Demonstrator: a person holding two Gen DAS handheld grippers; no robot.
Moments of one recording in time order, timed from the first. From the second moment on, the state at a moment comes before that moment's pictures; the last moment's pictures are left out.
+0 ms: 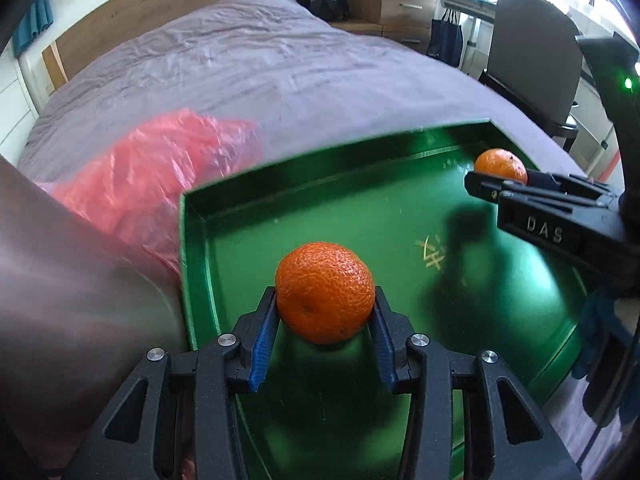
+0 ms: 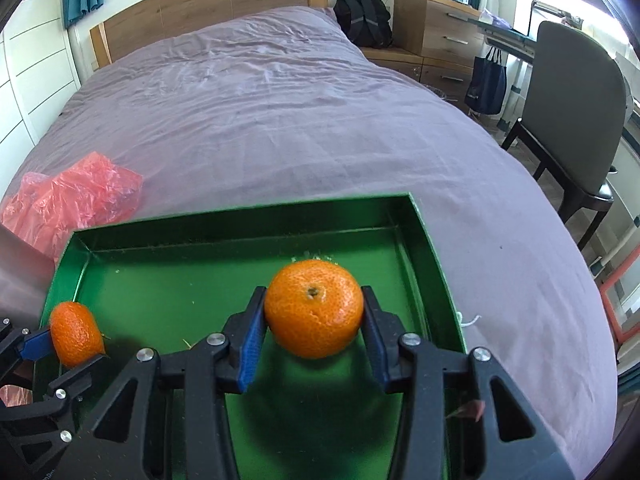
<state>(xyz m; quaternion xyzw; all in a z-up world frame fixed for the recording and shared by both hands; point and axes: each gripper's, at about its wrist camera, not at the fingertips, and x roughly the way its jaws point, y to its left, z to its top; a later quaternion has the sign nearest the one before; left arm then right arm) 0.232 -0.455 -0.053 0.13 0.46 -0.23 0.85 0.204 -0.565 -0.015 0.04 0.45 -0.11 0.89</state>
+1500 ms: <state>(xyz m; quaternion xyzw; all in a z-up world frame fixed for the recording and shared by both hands) 0.100 -0.424 0.039 0.16 0.36 -0.25 0.89 0.084 -0.549 0.078 0.04 0.35 -0.13 0.93</state>
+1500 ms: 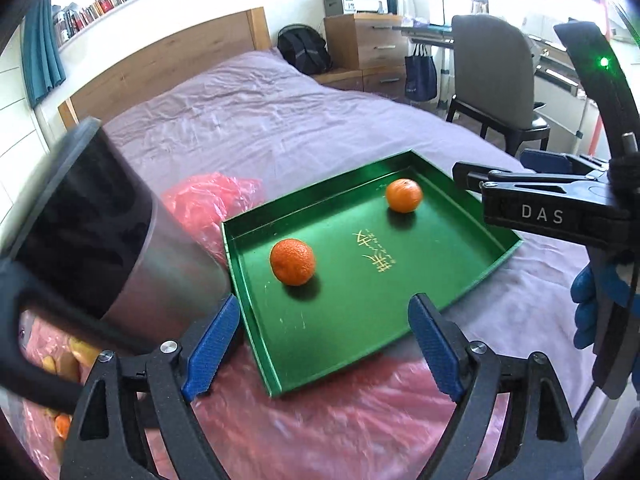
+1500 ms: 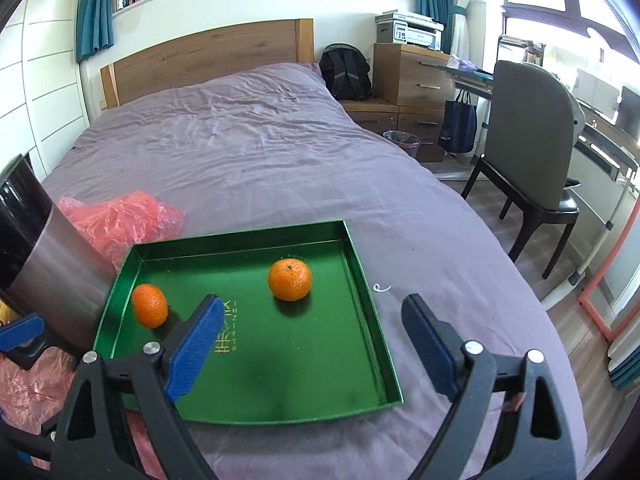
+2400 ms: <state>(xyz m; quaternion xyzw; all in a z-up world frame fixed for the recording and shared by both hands) 0.028 -0.118 0.038 0.10 0.36 -0.12 0.92 -0.019 -0.266 0.103 0.02 0.33 0.10 0.94</state>
